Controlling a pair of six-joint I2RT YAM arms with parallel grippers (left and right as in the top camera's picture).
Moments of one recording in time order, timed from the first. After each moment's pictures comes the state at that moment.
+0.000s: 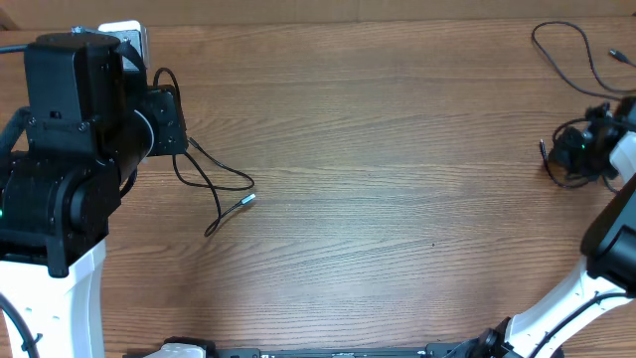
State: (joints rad) left arm -0.14 1.41 2.10 -1.44 -0.12 -0.20; right arm -0.57 2.10 1.41 -0.55 -0.25 0.02
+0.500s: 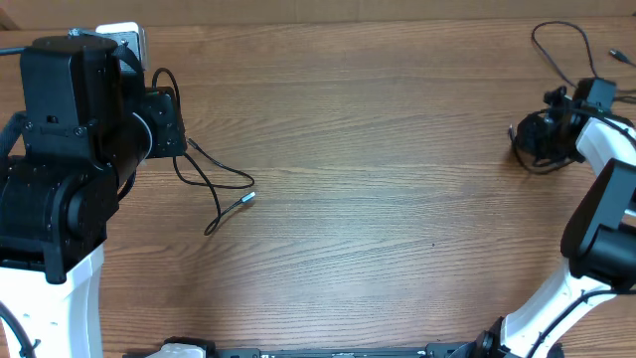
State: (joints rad) left arm -0.14 1.40 2.10 -1.44 -0.12 -0.20; right arm -0.40 2.05 1.41 -0.57 -0.28 0.03
